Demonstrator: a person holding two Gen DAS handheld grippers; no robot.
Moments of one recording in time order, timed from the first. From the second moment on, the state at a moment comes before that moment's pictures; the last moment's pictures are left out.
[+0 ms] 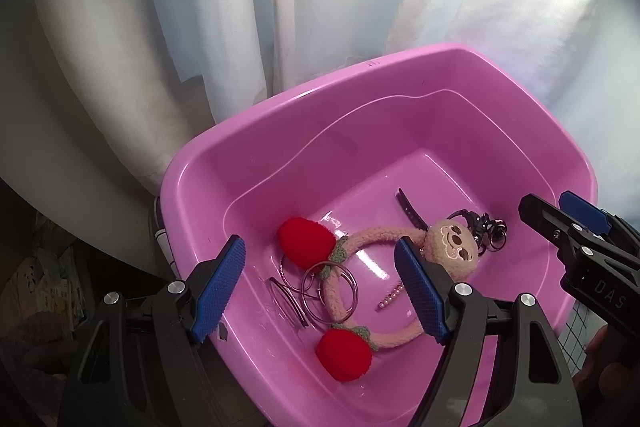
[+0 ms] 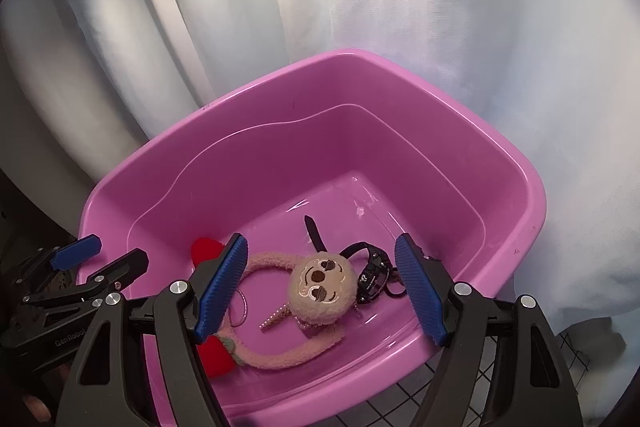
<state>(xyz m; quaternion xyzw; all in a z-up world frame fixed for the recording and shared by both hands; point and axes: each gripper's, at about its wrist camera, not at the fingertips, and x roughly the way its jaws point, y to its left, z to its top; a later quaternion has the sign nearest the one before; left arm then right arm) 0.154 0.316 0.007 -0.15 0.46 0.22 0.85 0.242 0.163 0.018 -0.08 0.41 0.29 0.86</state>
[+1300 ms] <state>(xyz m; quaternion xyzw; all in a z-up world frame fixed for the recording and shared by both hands) 0.143 0.307 0.010 -0.16 0.46 0.22 0.84 0.230 0.163 0.022 -0.09 0.40 0.29 0.86</state>
